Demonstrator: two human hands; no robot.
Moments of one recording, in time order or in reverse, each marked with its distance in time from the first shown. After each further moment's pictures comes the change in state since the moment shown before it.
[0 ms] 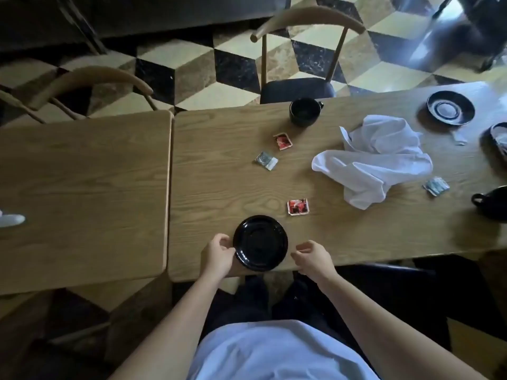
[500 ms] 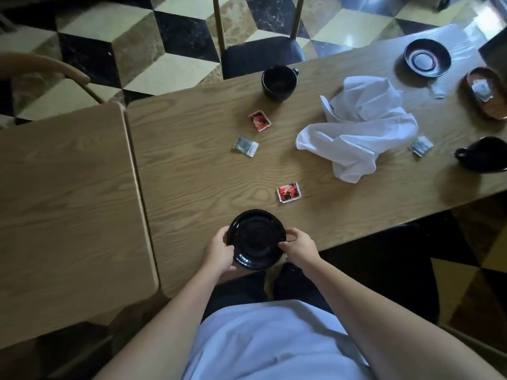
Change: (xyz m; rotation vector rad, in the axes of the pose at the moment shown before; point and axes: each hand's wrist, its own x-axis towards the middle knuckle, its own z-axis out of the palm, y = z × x) left_hand 0.055 0.002 0.016 -0.001 -0.326 -0.077; right_hand 0.029 -0.009 0.042 0.075 0.072 0.164
